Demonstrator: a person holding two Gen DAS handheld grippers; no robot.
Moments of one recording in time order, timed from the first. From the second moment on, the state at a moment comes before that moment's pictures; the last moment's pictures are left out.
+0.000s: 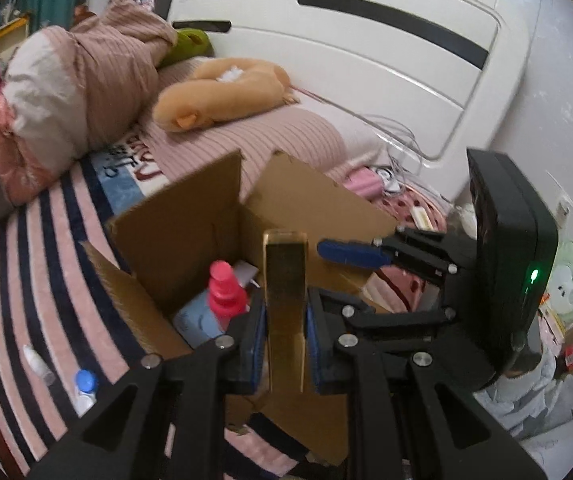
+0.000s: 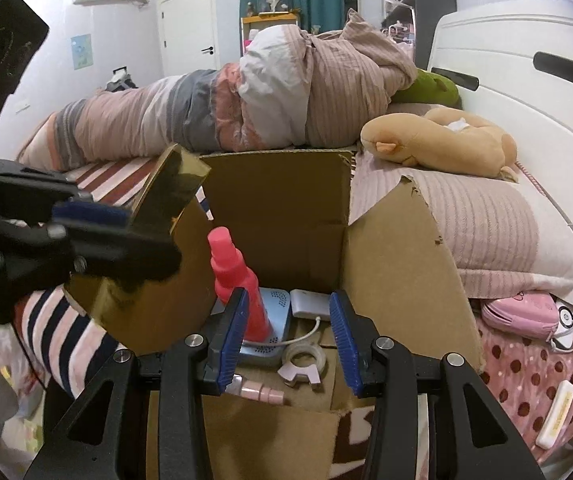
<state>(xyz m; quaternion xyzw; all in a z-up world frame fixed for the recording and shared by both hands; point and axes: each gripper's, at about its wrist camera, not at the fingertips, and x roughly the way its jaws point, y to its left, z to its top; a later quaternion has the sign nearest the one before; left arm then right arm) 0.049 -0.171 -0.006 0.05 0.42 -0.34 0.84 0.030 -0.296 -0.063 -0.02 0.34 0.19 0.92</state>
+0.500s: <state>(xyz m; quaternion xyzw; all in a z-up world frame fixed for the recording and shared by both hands) 0.044 -0.156 -0.001 0.04 0.41 -0.33 0.85 0.023 -0.304 -0.061 -0.02 0.34 0.17 0.93</state>
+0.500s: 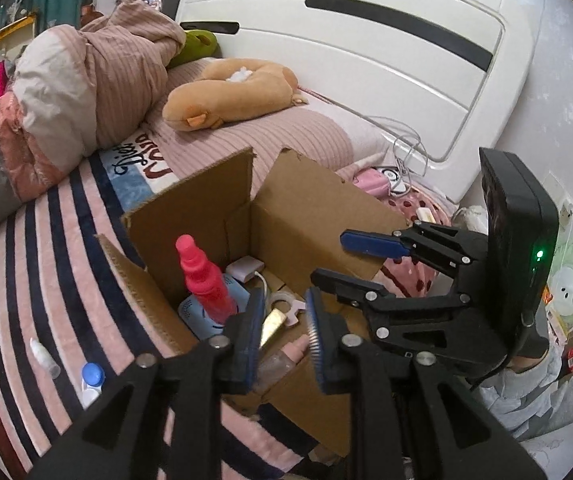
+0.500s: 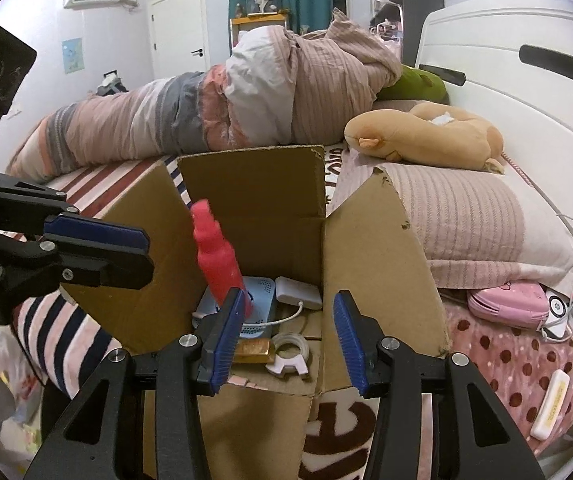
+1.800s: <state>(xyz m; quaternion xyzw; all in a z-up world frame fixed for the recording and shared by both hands) 0.096 0.109 -0.141 -0.09 0.45 -0.11 0.88 0.093 -0.042 -0.178 -0.04 0.44 0.28 0.85</state>
